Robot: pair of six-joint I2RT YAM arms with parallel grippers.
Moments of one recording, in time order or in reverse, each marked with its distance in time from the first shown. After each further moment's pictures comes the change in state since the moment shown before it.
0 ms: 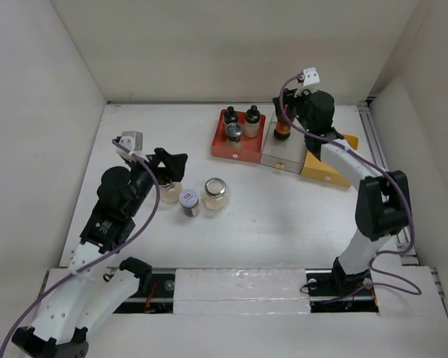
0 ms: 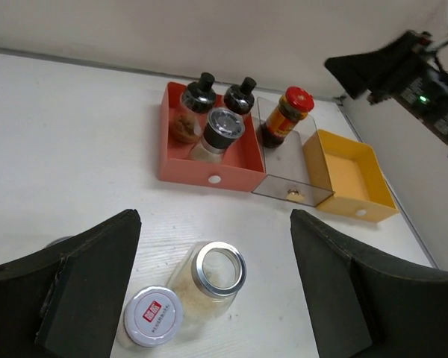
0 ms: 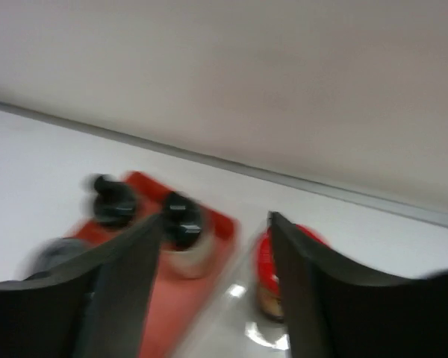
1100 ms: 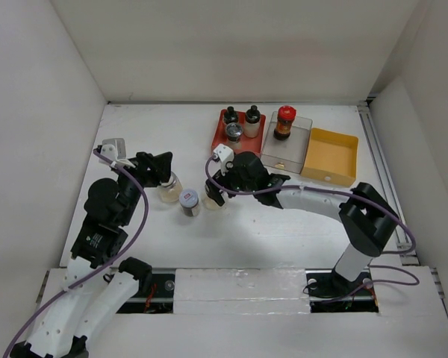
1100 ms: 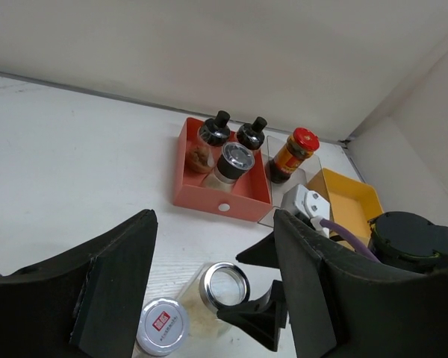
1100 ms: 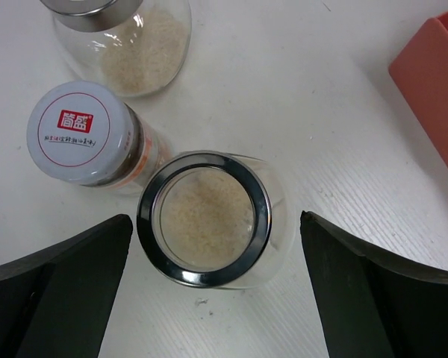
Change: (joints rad) left arm 0.000 -0.103 0.000 -0.013 -0.129 -0.013; right arm 0.630 -0.115 -0.275 -0.291 -0.011 -0.010
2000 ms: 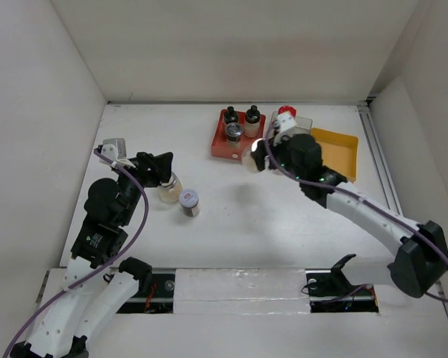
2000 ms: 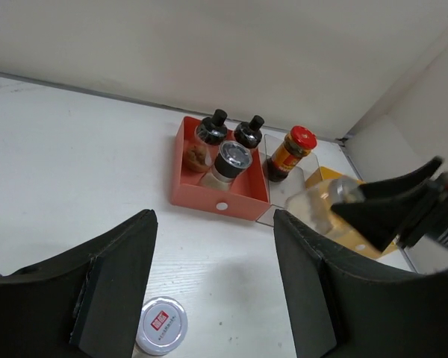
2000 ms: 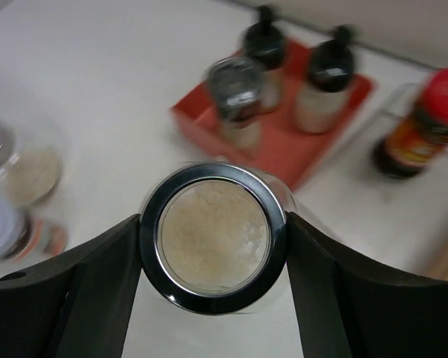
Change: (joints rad) left arm 0.000 0.002 0.000 0.000 0.010 0.000; right arm -0.193 -0.372 -0.105 -0.042 0.166 0.042
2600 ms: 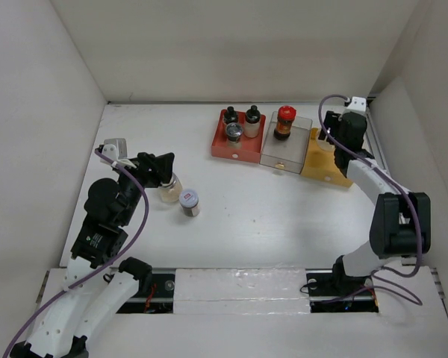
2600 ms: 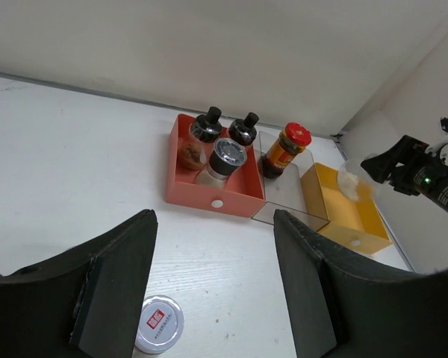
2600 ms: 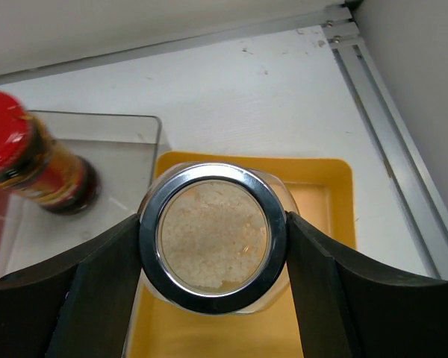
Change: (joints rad) left arm 0.000 0.000 0.000 0.000 0.021 -0.004; right arm -0.631 0.204 0.043 0.142 0.193 0.026
